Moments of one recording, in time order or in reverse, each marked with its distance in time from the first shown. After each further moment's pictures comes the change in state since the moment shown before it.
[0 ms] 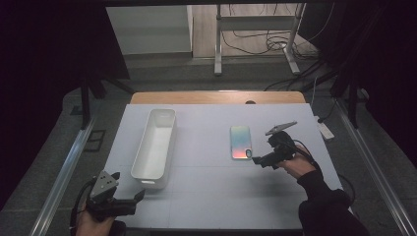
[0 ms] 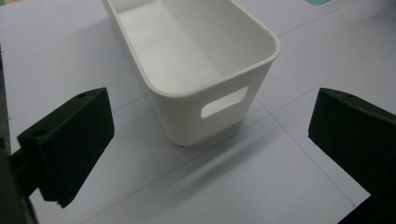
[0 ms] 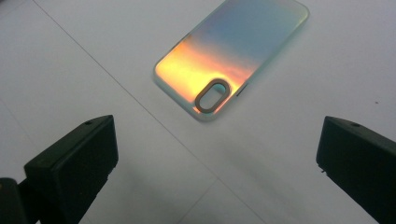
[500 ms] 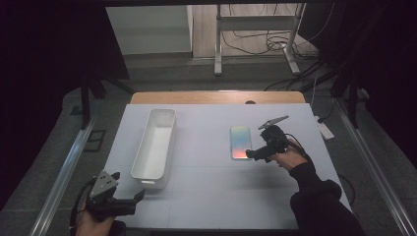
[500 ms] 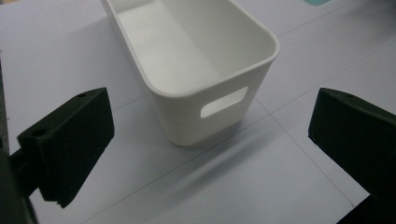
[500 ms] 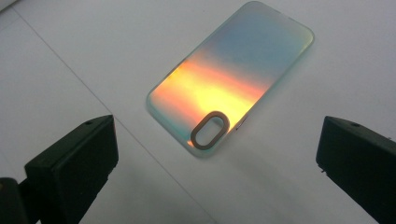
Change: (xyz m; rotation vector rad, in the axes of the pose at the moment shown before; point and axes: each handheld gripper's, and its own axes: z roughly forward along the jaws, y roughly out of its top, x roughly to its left) left arm 0.001 0.000 0.000 -0.001 -0.005 -0.002; right arm -0.005 0.020 0.020 -0.006 0.007 0.008
